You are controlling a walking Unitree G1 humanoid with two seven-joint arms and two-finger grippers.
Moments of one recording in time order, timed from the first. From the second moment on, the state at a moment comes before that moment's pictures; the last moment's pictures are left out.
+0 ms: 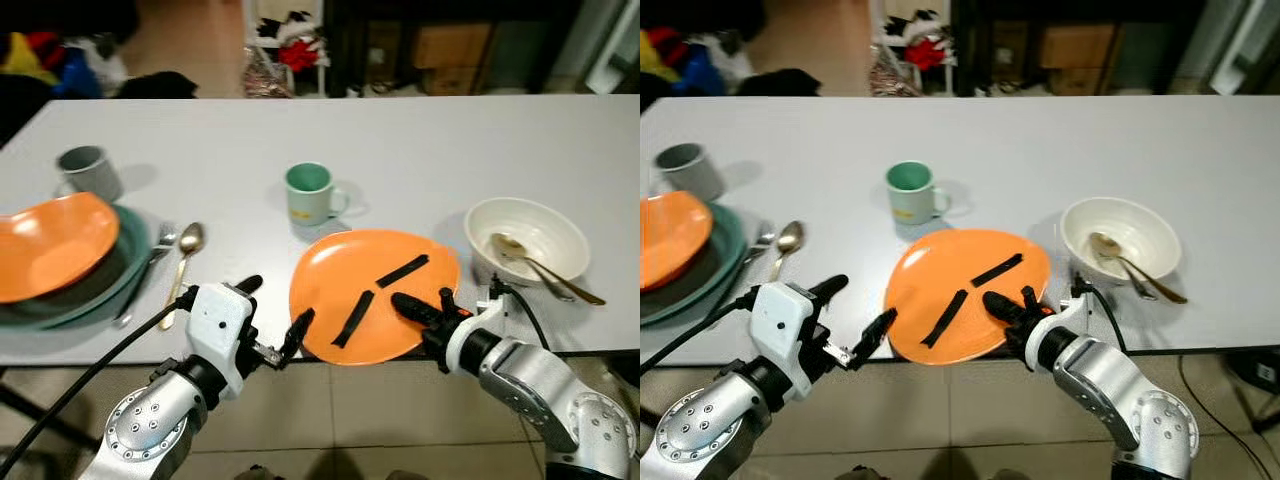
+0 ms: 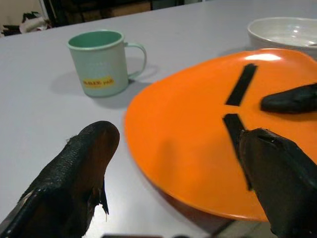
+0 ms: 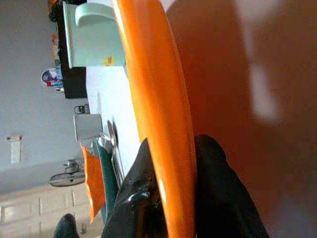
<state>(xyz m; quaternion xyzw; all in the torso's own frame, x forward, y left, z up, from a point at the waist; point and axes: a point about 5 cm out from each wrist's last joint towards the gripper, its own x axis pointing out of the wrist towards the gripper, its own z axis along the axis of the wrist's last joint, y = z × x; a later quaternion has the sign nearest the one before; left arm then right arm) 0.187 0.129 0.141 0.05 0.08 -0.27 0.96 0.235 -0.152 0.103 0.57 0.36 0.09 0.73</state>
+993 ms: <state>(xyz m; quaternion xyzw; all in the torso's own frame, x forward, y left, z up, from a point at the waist) 0.187 0.124 0.148 0.05 0.08 -0.31 0.95 0.270 -0.153 0.097 0.58 0.33 0.04 0.75</state>
